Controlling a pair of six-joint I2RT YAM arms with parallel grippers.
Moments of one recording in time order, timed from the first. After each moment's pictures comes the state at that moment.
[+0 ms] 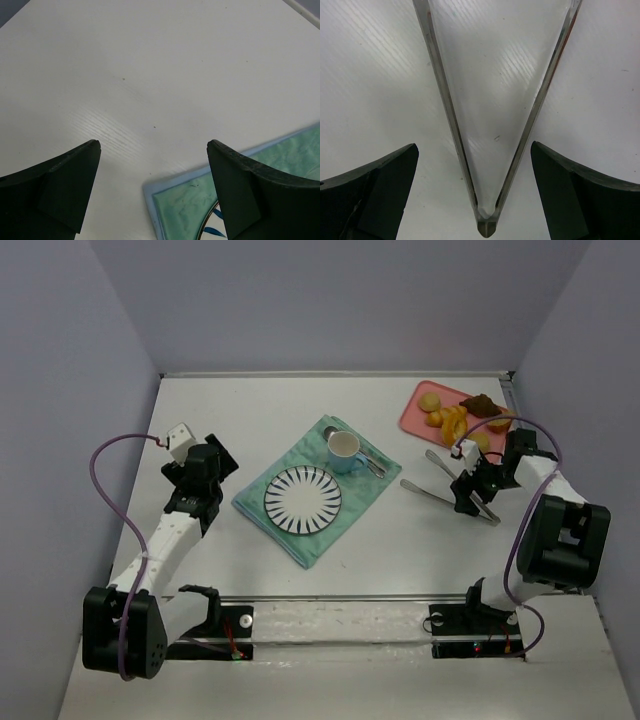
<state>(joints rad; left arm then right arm) -0.17 1.07 0.62 -0.06 -0.51 -0.56 -0.28 1.52 0.98 -0.77 -0.57 -1.10</state>
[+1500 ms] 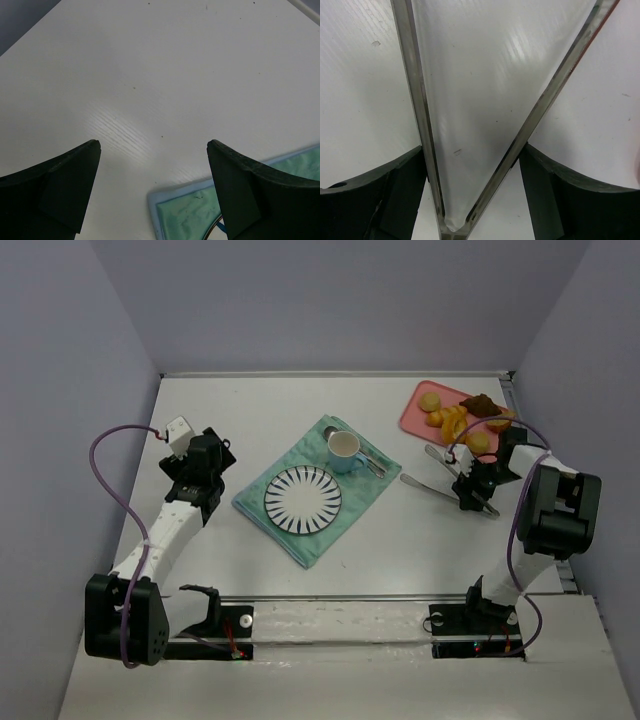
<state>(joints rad) -0.17 1.14 0.70 -0.11 -0.58 -0.57 -0.28 1.74 1.04 -0.71 -0.48 -1.29</state>
